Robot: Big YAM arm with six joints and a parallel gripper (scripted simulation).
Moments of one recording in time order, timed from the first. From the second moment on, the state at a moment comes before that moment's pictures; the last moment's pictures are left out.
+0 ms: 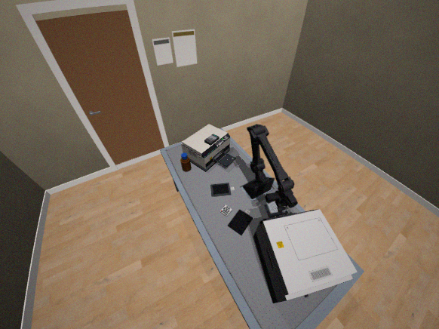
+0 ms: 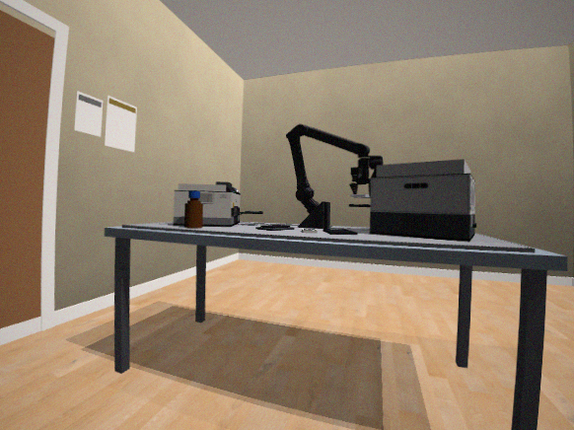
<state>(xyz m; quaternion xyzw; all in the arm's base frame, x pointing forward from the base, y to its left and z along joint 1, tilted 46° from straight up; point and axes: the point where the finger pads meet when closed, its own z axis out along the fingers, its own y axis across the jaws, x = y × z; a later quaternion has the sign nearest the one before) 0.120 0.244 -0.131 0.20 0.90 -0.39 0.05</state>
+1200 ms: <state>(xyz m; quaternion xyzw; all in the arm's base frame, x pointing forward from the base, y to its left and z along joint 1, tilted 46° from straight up) 0.120 0.243 -0.137 0.20 0.90 -0.39 0.05</state>
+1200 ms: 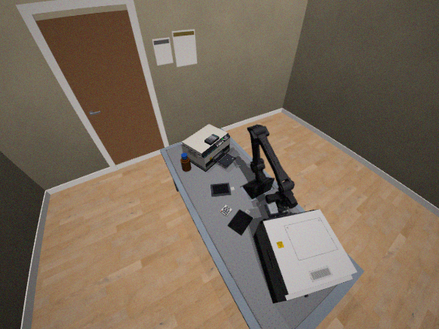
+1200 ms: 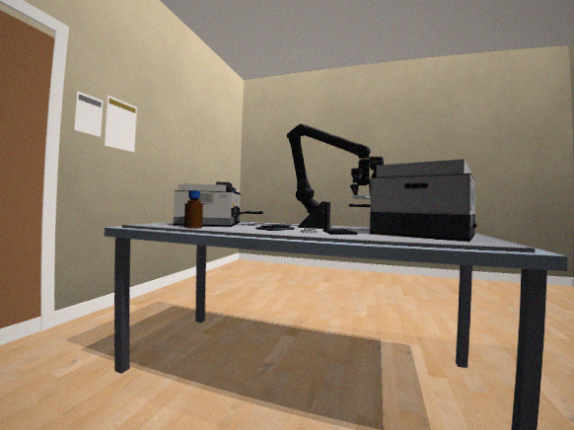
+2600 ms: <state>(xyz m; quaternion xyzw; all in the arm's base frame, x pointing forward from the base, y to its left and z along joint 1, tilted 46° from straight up) 0.120 0.241 -0.141 0.20 0.90 -0.39 0.05</state>
